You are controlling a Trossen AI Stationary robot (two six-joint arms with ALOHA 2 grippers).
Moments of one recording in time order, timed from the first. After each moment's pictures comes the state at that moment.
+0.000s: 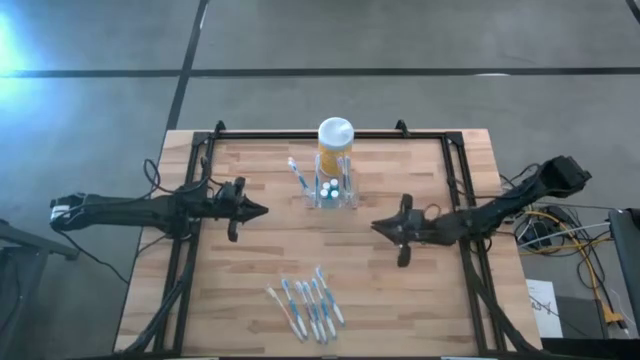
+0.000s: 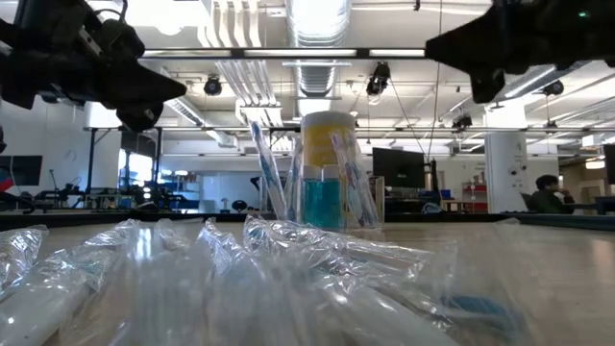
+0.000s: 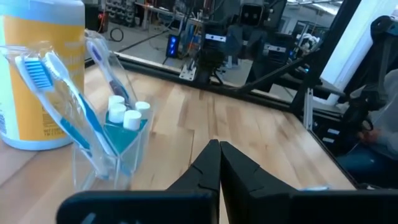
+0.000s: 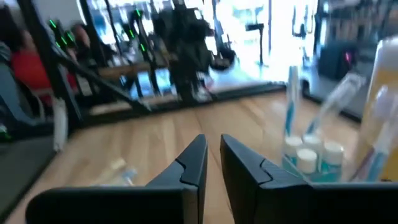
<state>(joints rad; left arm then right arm) 0.13 0.52 0.11 0.36 0.13 -0.26 0.39 1.11 0.26 0.83 0.55 0.18</state>
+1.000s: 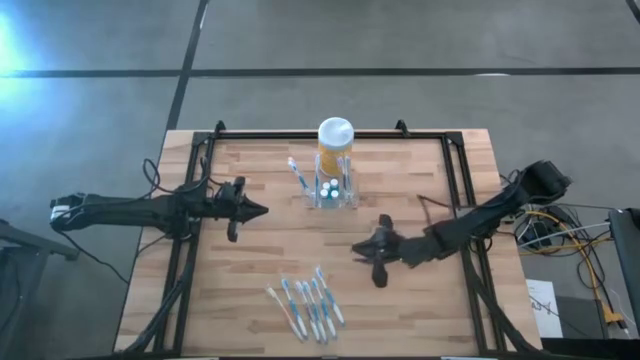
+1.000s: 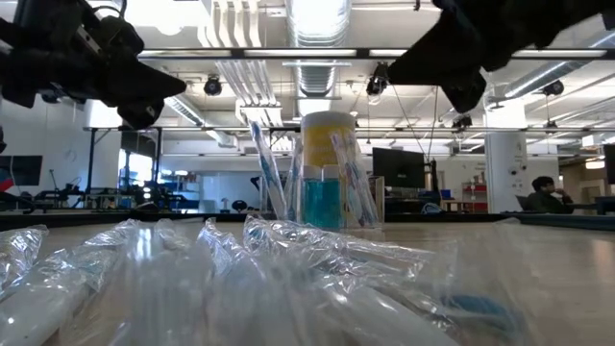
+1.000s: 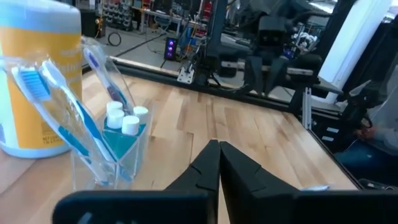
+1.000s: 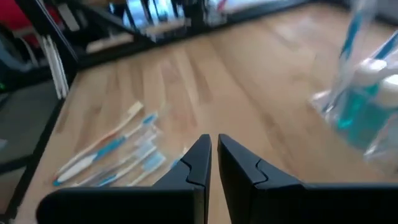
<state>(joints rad) 0.13 0.52 0.12 0.36 0.14 -0.23 0.45 1.41 0.65 0.30 0.52 0.51</state>
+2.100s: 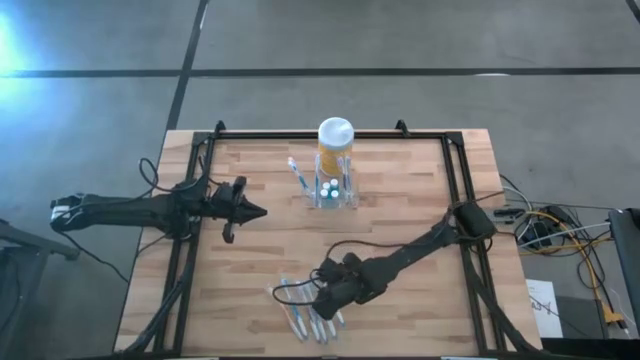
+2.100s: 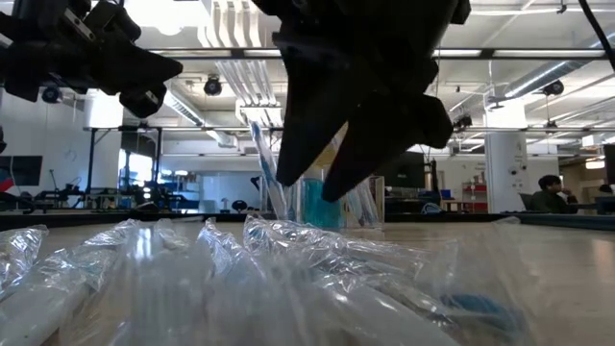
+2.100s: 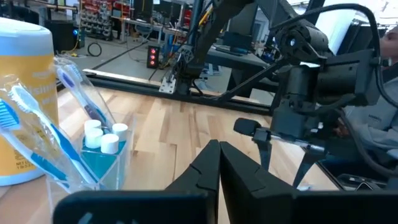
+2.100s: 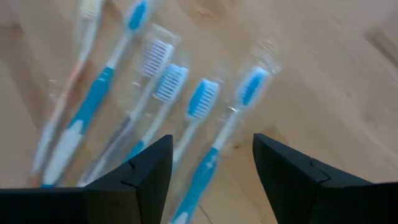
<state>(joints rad) 0.13 0.50 0.15 0.36 0.21 -0.20 0.46 2.12 1.59 -0.60 0.31 1.10</state>
